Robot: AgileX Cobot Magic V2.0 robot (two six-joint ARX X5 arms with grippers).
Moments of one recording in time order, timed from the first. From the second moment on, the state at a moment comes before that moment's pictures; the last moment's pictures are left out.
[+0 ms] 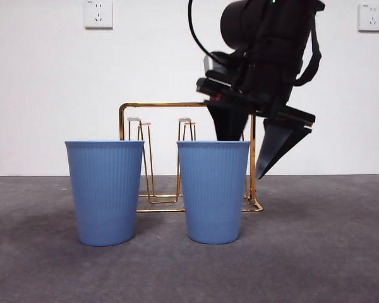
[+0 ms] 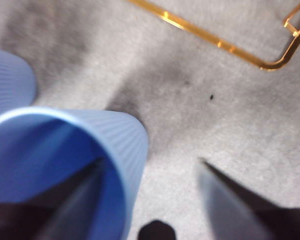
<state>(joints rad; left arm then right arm) -0.16 0.80 1.03 -0.90 0.94 -0.05 0.57 1.80 1.40 -0.88 -0.15 0.08</state>
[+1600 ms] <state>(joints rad) -0.77 1.35 1.03 0.89 0.38 -1.14 0.58 0.93 1.41 -0.42 -0.06 0.12</state>
